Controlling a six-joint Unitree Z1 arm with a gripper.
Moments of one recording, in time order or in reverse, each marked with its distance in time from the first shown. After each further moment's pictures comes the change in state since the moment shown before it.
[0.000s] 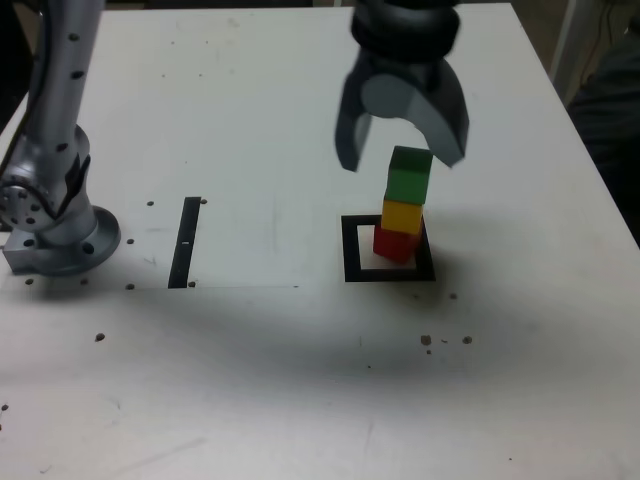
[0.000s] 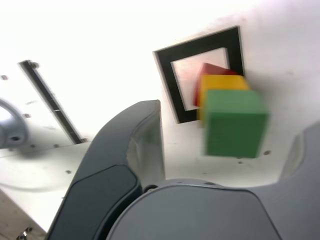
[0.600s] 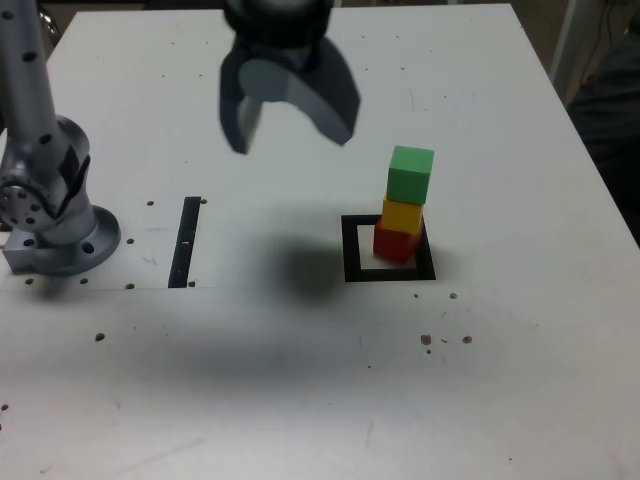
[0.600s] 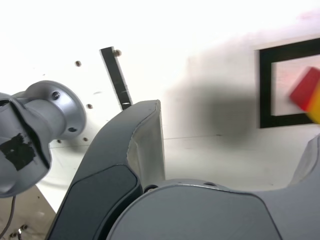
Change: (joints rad) arm 0.001 -0.293 0.446 -0.092 0.041 -0.083
